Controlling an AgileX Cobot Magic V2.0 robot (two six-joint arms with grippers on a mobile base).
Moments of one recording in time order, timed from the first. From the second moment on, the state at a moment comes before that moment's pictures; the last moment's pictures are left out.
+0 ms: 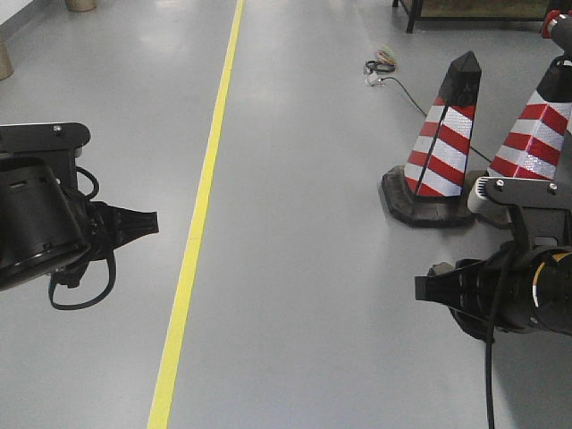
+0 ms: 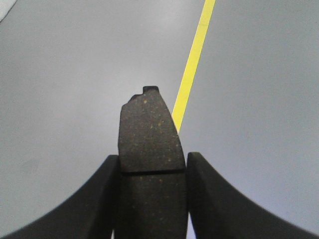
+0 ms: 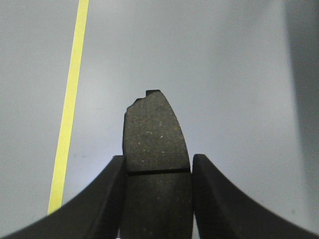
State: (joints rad) left arm -0.66 1.43 -1.07 0.78 1.09 -1.29; right arm 0.44 1.15 -0.77 -0.33 0.65 0.65
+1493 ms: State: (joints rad) left arm -0.66 1.43 -1.07 0.78 1.09 -1.29; right arm 0.44 1.15 -0.77 -0.33 0.65 0.65
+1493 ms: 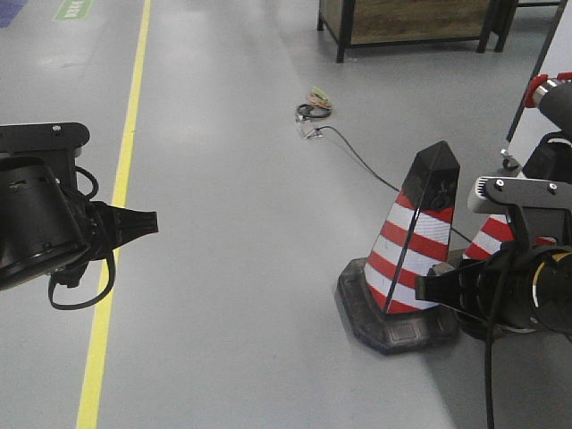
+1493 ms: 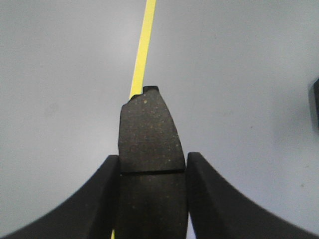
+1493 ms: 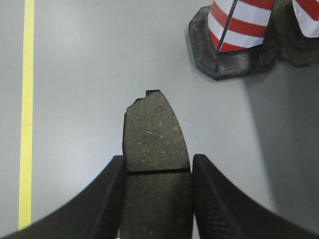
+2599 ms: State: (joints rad) left arm -0.66 1.43 -1.07 0.78 1.09 -1.29; right arm 0.44 1.15 -0.77 -0.33 0.65 0.65
